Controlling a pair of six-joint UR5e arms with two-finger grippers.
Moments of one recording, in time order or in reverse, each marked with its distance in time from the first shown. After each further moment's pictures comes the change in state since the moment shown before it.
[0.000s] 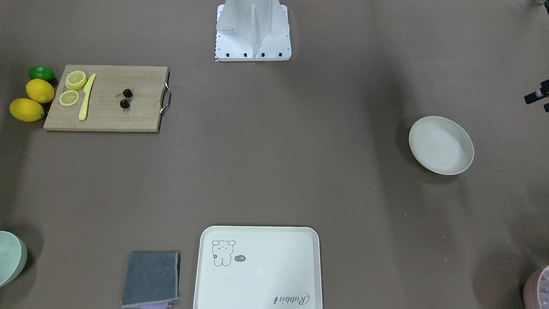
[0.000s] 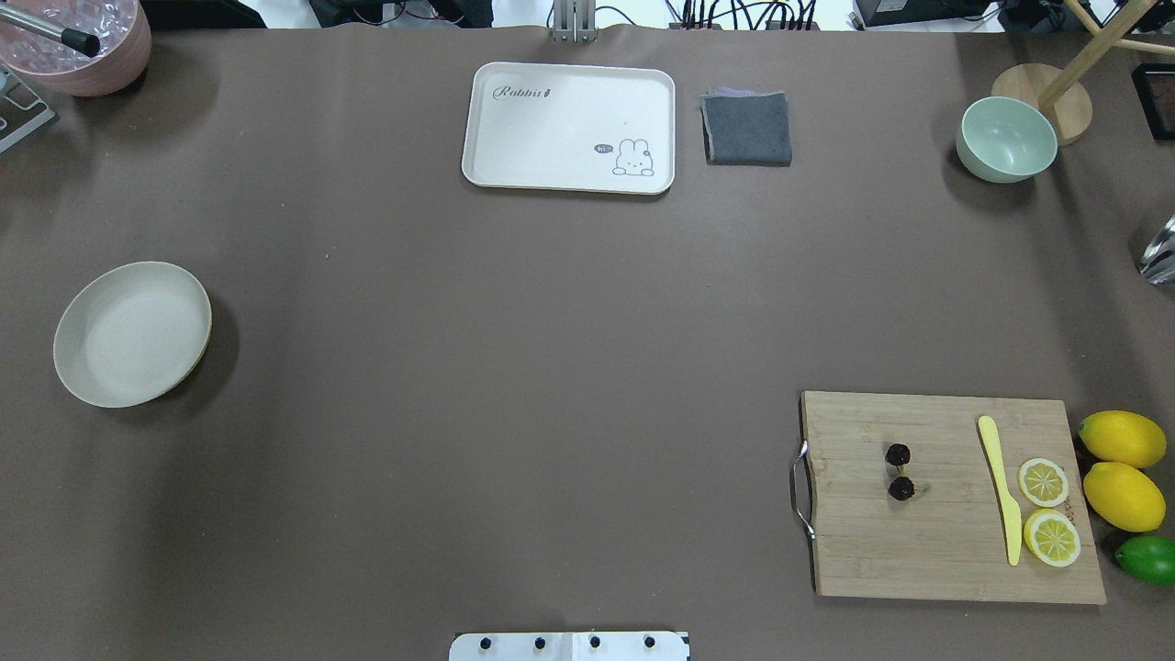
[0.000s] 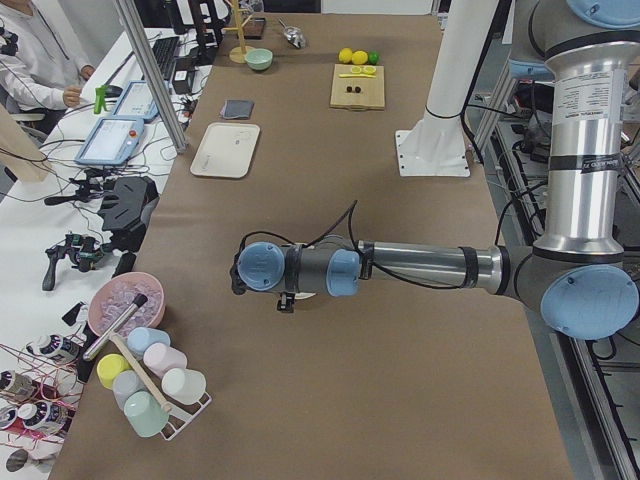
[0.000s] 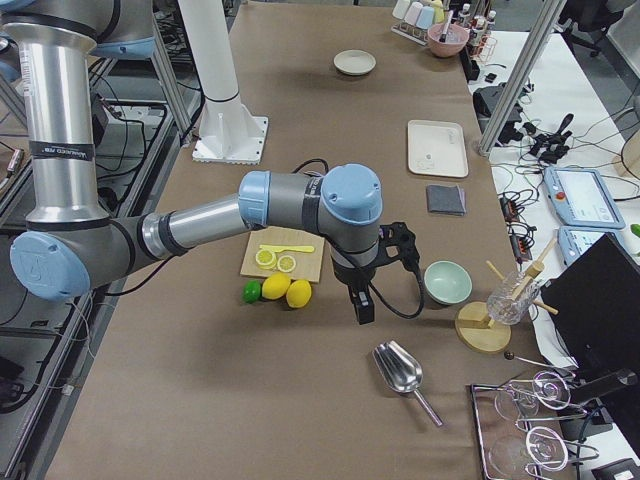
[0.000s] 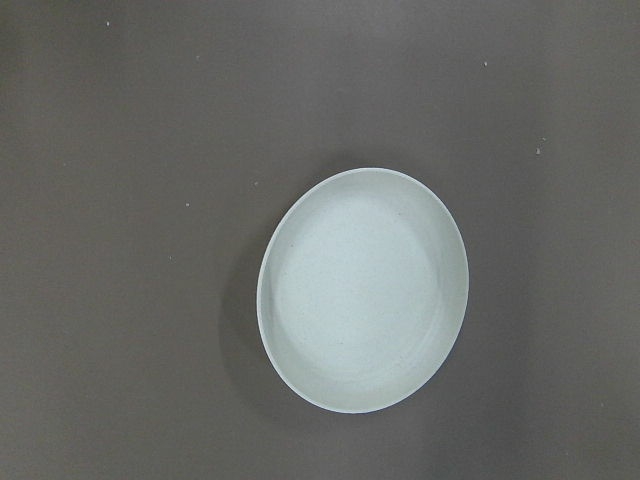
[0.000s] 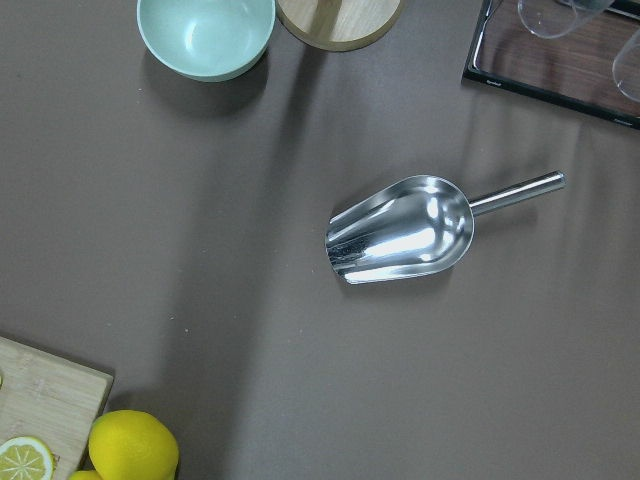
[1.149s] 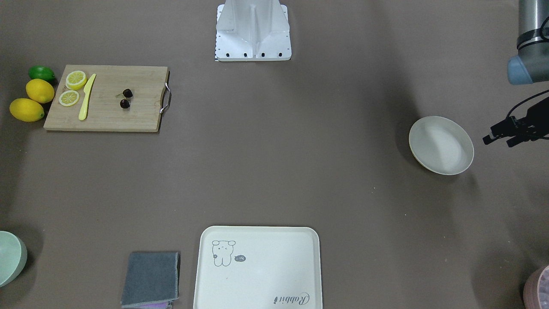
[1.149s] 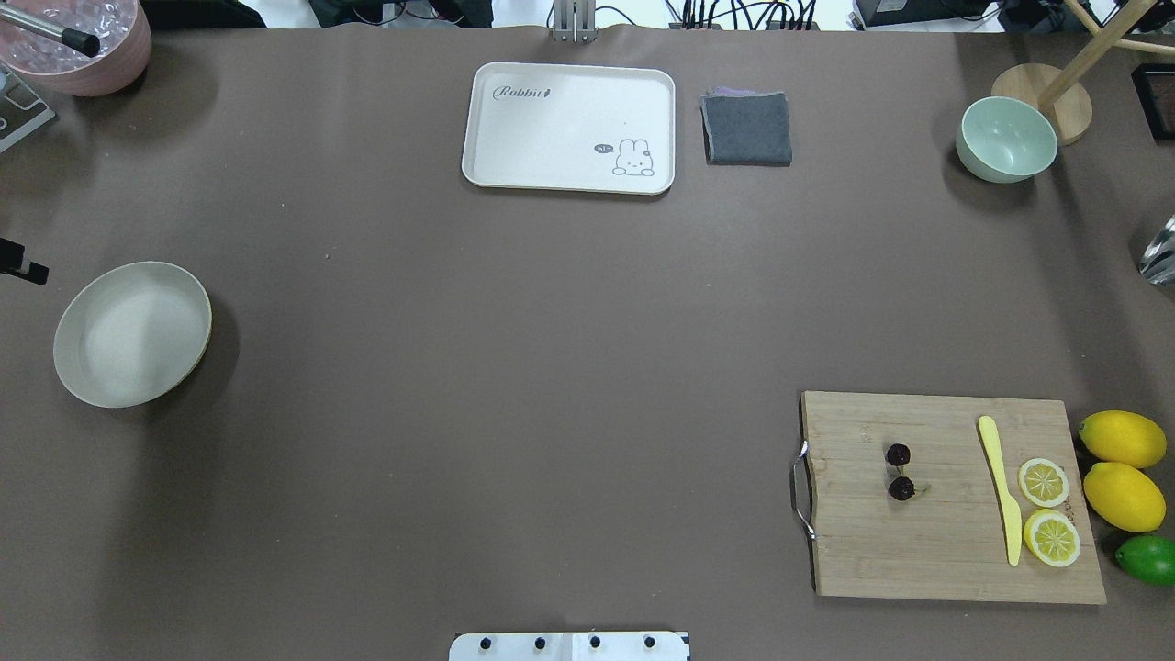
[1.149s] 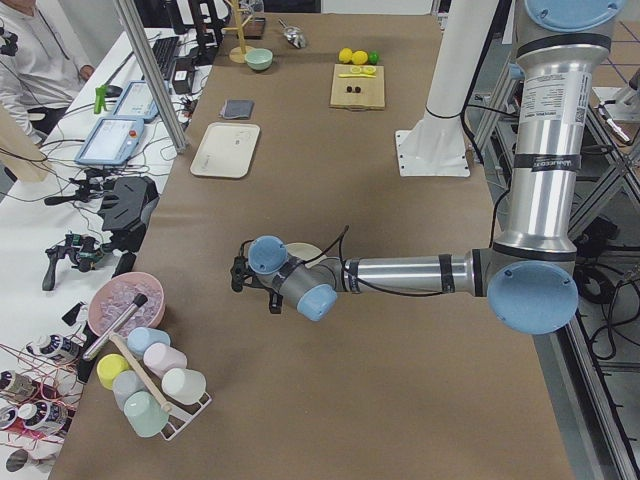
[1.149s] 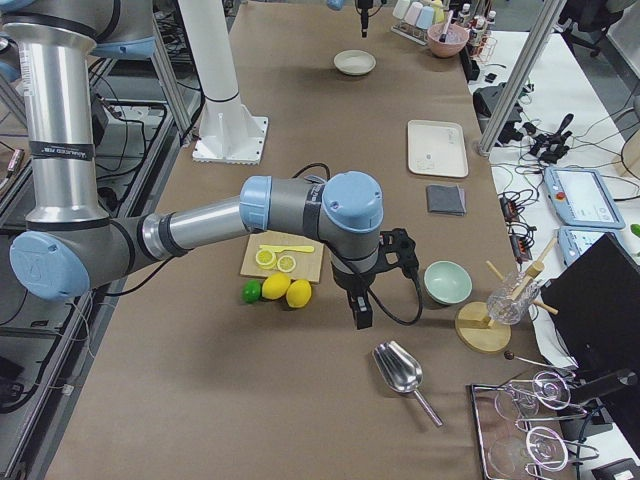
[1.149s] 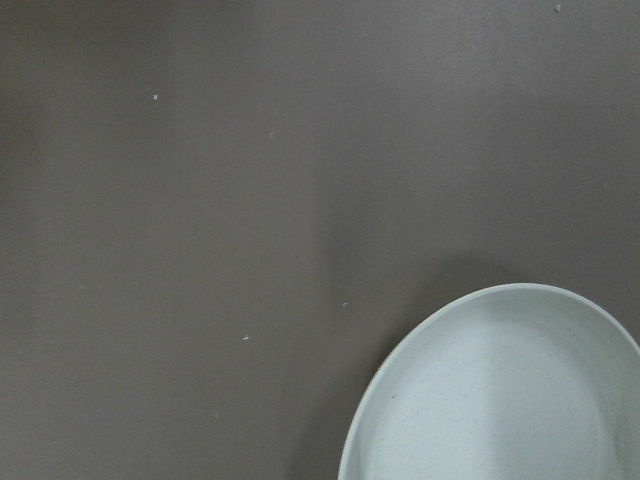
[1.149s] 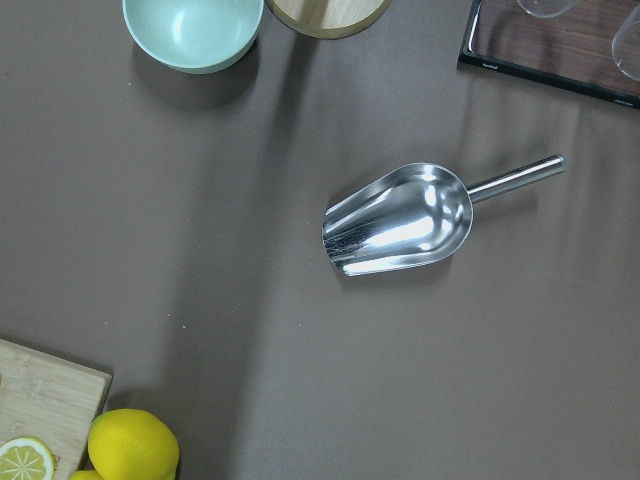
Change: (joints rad) left arm 0.281 -0.071 0.207 -0.709 0.279 -0.661; right arm 0.000 0.001 -0.020 0.000 0.004 0.005
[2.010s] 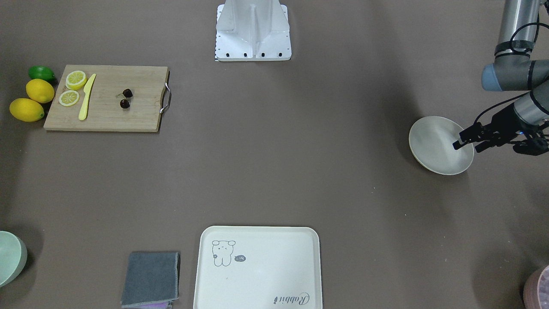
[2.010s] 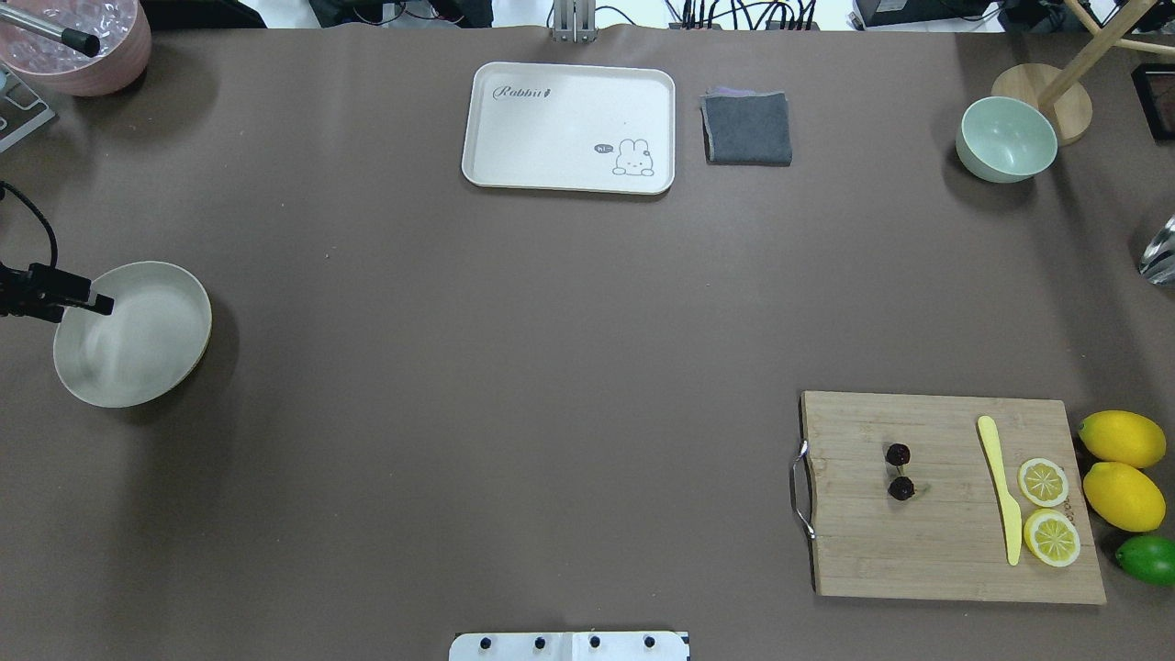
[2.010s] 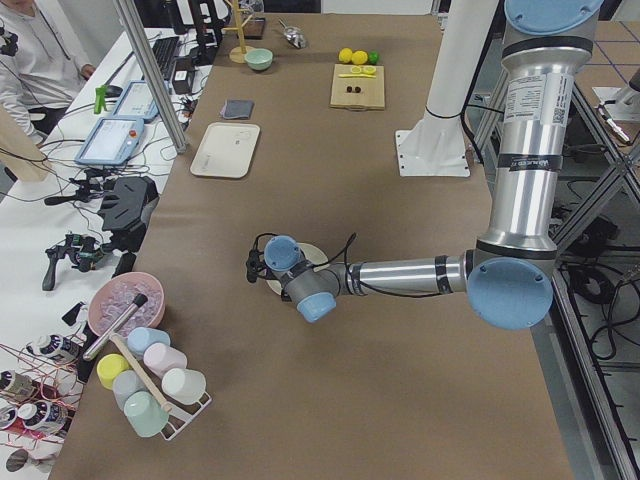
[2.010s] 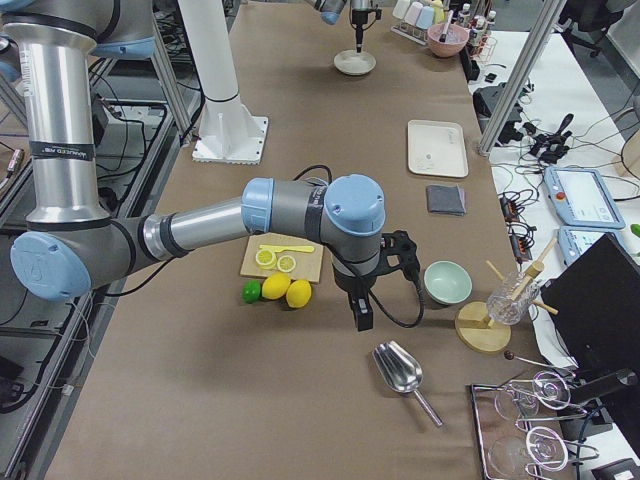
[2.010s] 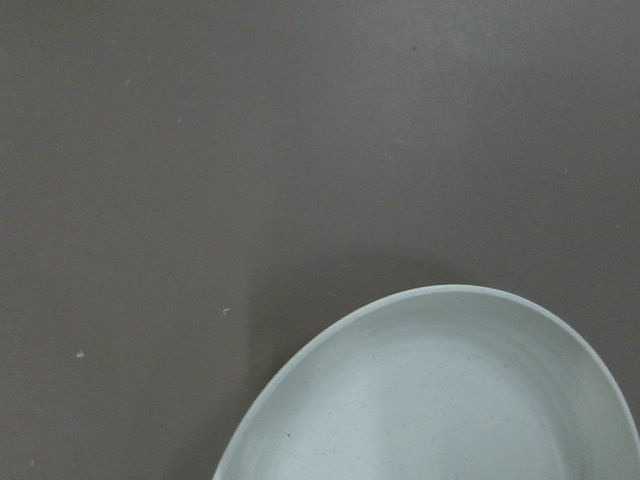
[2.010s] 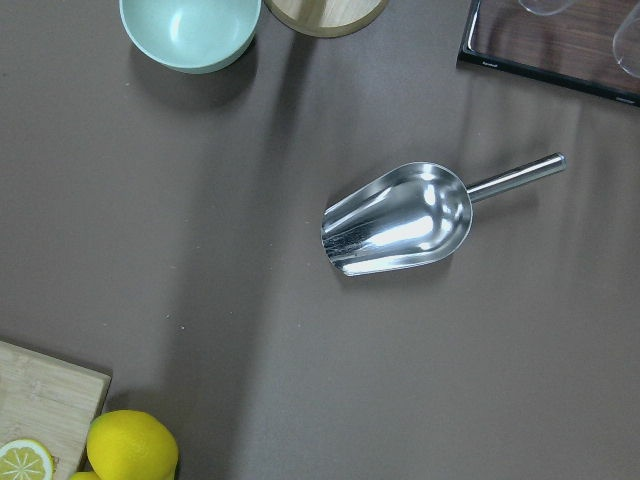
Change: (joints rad) left arm 0.100 -0.003 0.070 -0.246 -0.002 -0.156; right arm 0.000 0.003 -0.011 0.001 0.002 -0.001
